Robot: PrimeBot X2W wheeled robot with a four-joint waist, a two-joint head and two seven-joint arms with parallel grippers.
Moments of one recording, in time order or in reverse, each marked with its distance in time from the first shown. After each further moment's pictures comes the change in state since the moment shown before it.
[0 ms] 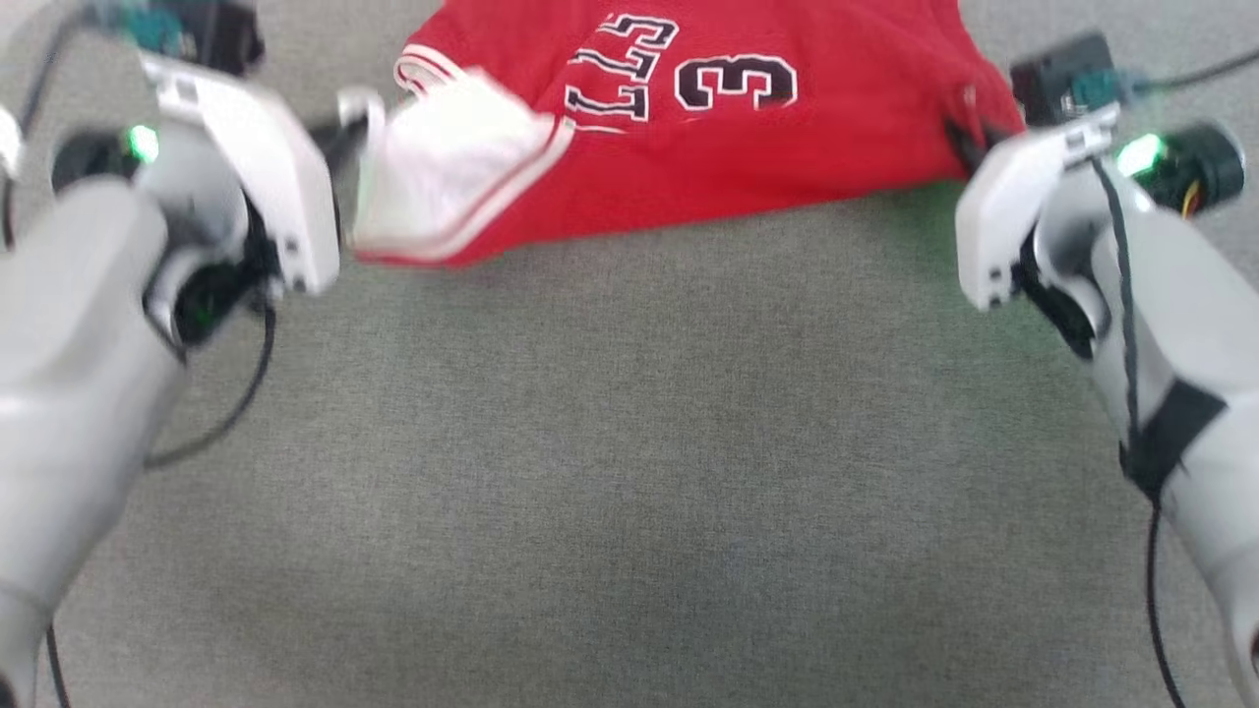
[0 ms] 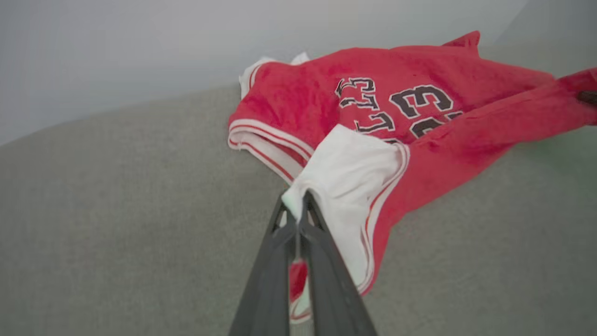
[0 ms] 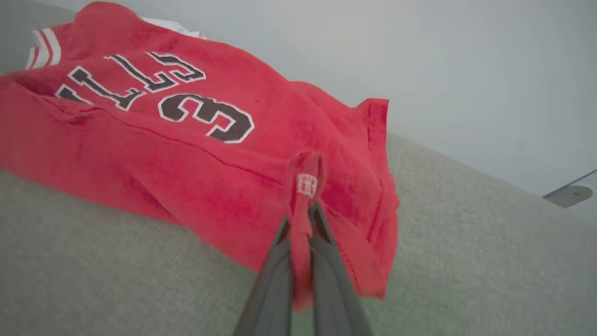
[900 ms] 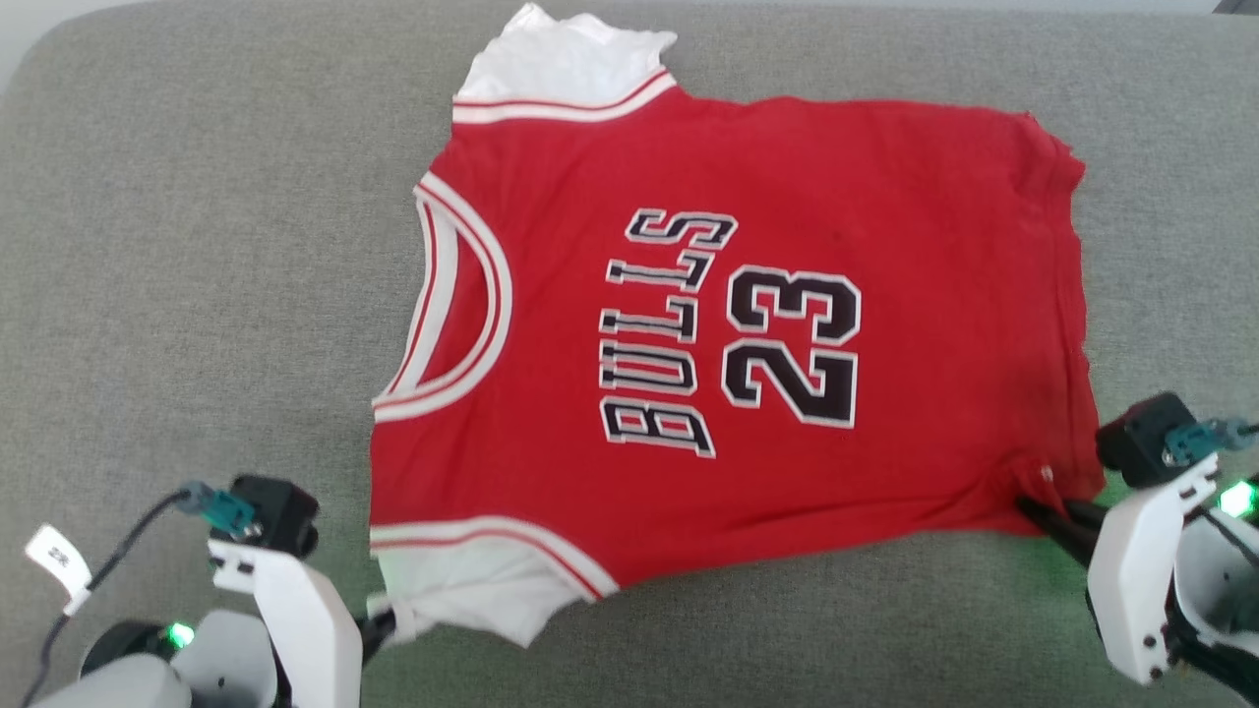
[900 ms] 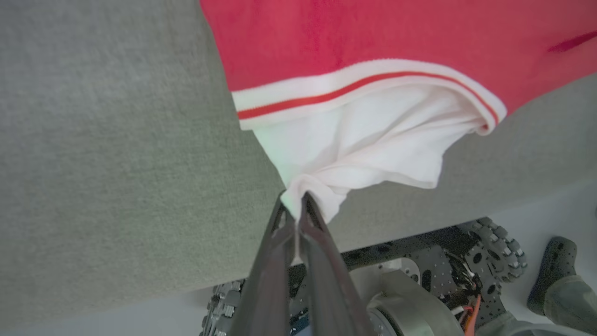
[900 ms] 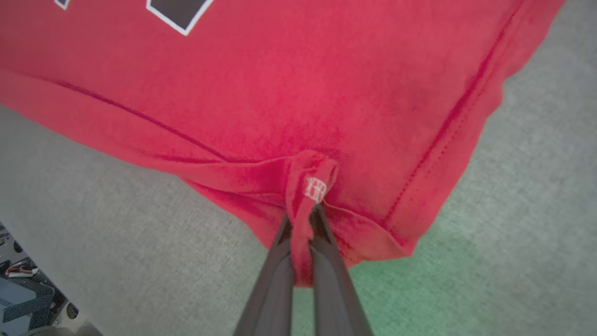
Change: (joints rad) left arm 0.756 0.446 -0.055 -0.967 -0.235 0.550 0.179; right arm 0.854 -0.475 -0.097 -1.031 0.299 0.000 0.493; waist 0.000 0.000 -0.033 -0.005
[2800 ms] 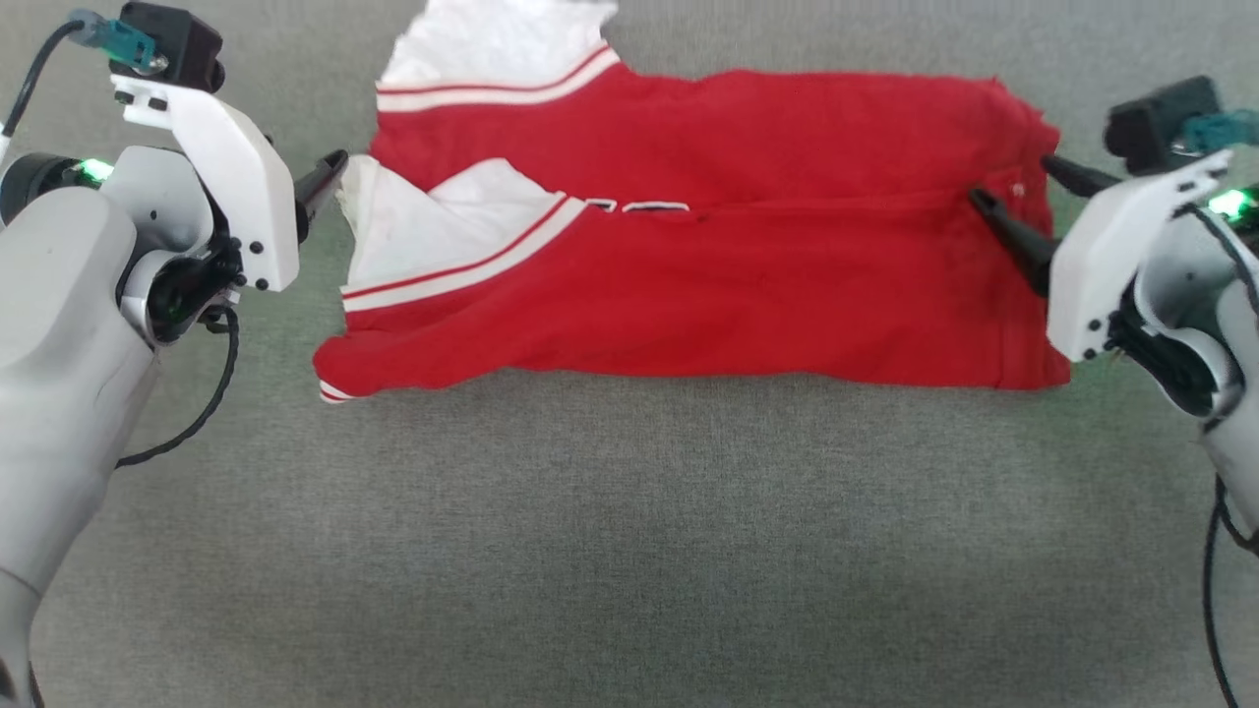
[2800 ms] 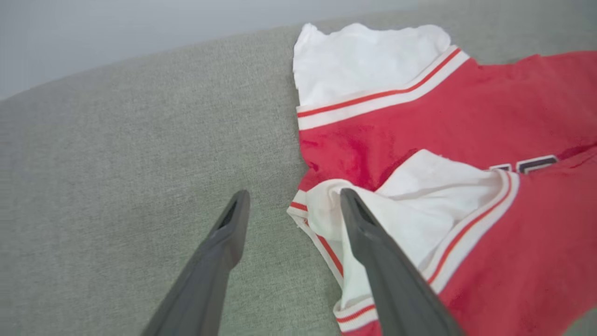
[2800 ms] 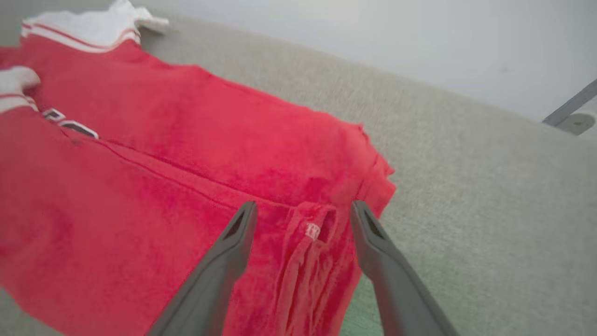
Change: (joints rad) left arm -0.737 -0.439 0.055 1.071 0.255 -0.513 -0.078; right arm -0.608 0.220 0.117 0.529 -0.035 -0.001 -0.206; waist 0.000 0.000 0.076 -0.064
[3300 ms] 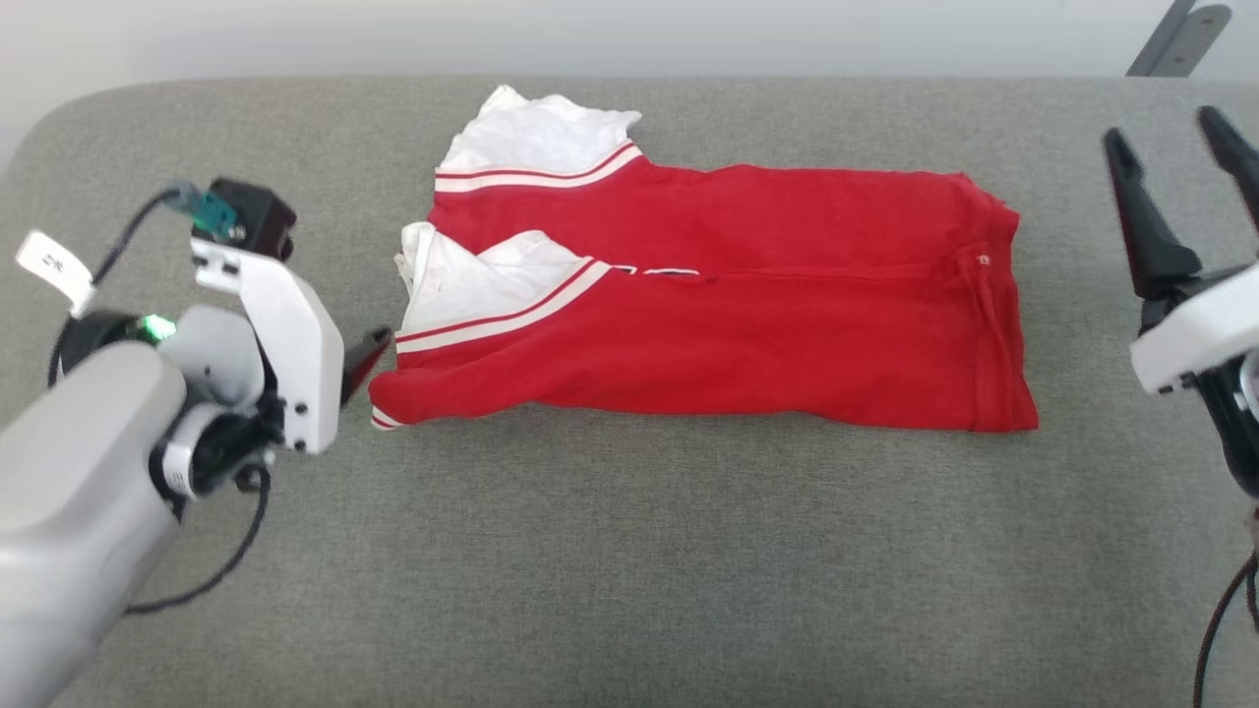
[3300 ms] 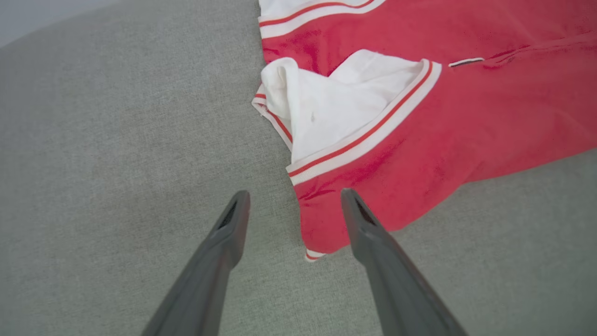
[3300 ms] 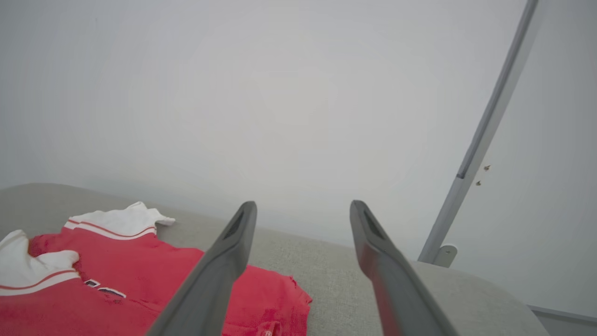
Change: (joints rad) left arm 0.234 0.134 -0.045 -0.357 -0.044 0.131 0.123; right arm 0.284 0.063 -0.406 -0.269 -0.223 0.000 -0.316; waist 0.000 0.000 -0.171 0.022
